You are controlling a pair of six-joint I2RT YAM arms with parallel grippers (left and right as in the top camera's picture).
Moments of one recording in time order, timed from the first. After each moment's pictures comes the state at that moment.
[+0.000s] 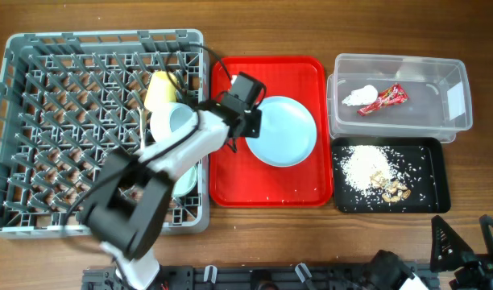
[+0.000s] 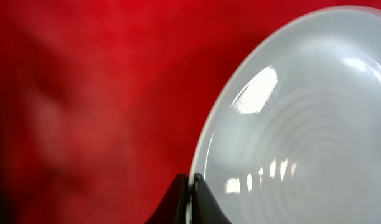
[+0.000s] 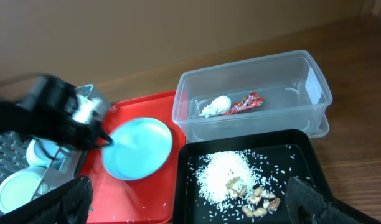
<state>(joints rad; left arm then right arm) -0.57 1.85 1.22 -0.48 -0.05 -0.38 0.82 0.17 1.20 -1.47 0.62 0.58</state>
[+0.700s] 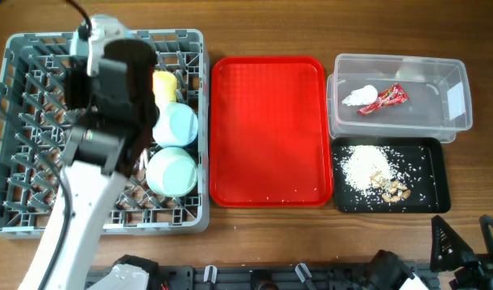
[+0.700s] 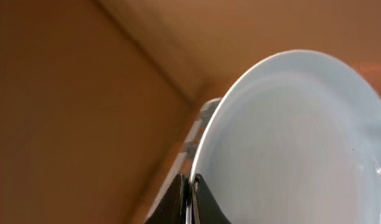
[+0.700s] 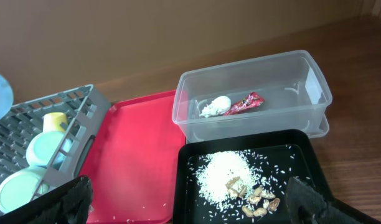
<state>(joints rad) -0.27 1.27 1.32 -0.59 -1.03 0.20 0.82 0.17 1.20 -1.47 0.62 0.58</state>
